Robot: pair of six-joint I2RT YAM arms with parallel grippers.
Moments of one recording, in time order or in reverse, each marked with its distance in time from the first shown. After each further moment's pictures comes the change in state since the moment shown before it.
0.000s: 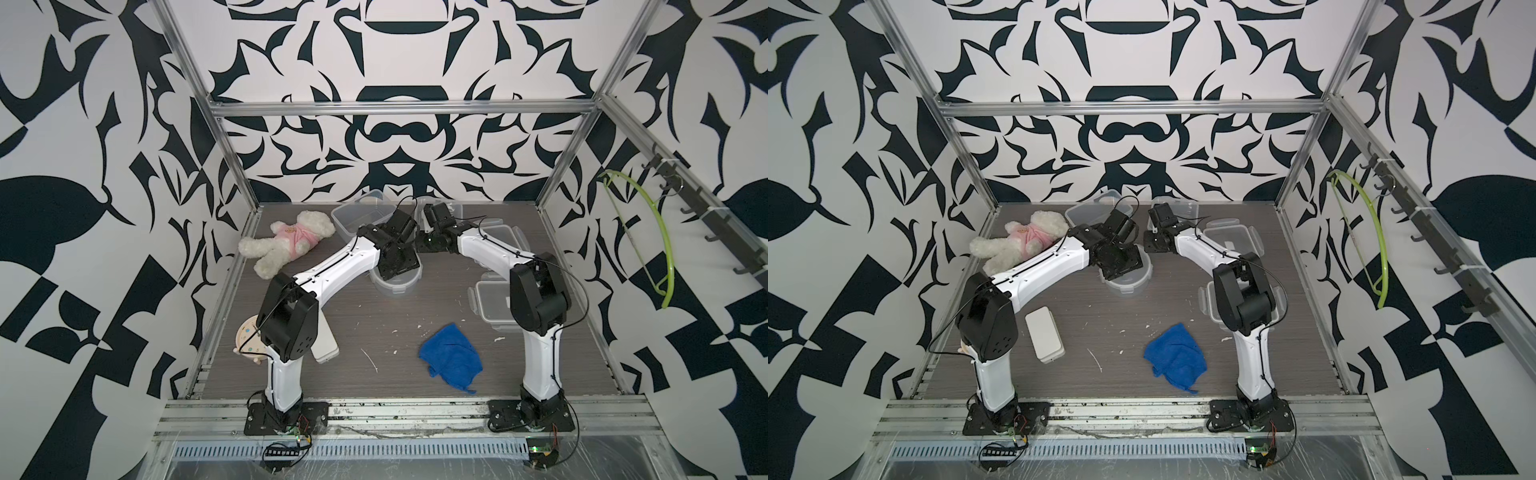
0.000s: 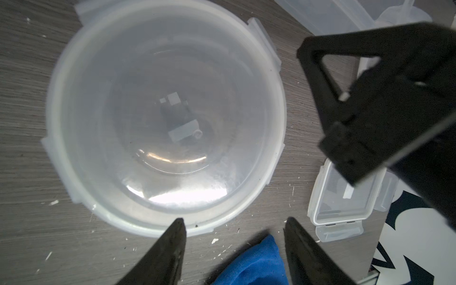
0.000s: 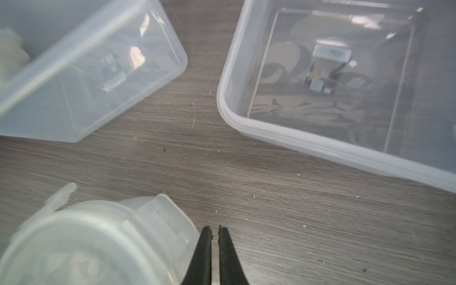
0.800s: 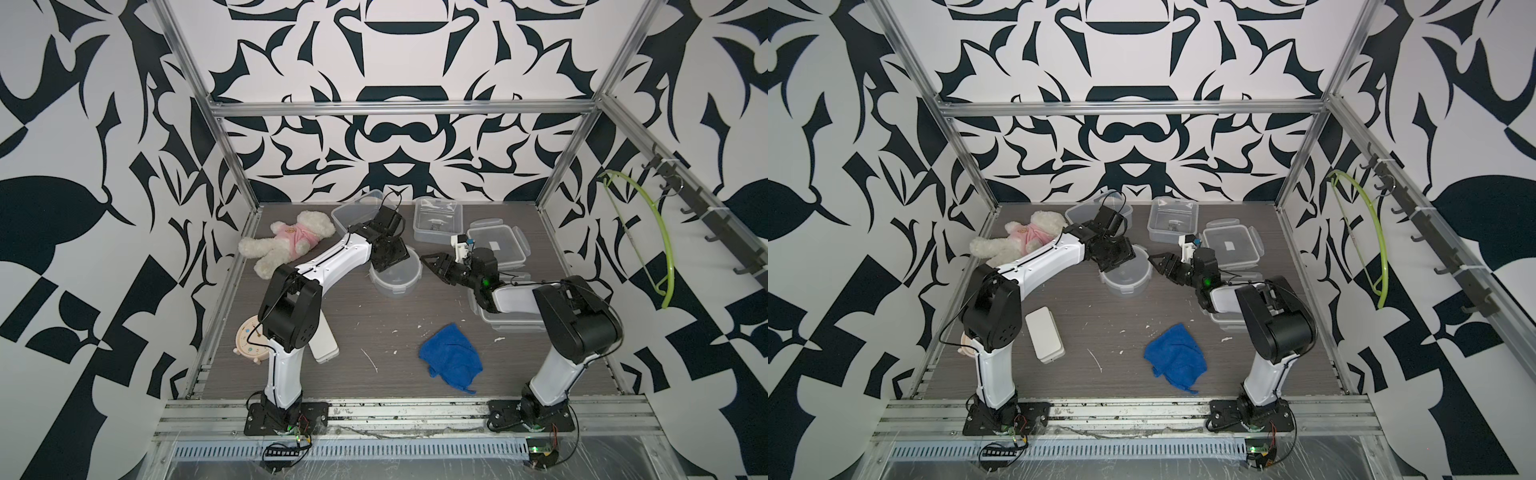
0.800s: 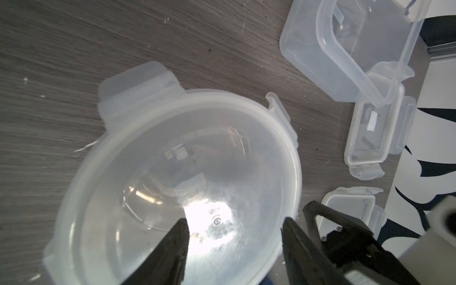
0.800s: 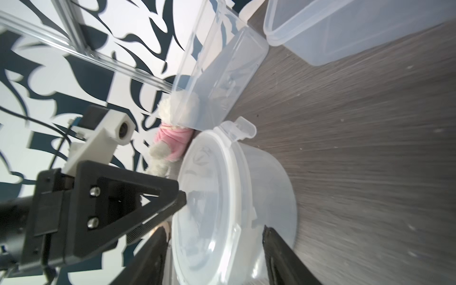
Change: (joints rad) left arm 0.097 0.061 -0.044 0.178 0.049 0.018; right arm -0.122 -0.233 -0.904 1.253 -0.566 0.615
